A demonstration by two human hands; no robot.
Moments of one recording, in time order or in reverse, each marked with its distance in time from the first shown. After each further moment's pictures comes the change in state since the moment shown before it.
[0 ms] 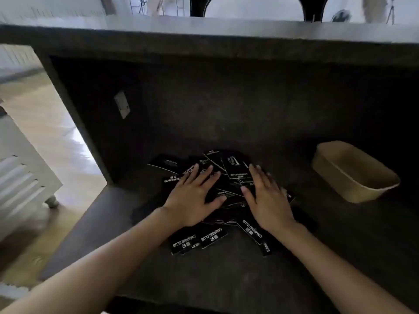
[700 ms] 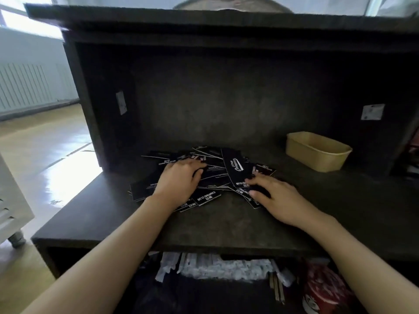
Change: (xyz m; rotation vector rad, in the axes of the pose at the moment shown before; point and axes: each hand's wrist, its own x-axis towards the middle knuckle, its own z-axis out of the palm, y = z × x) left_hand -0.034 -0.007 0.027 -0.079 0.486 0.139; right_hand -0.092 0.028 -0.004 0.048 0.040 -0.112
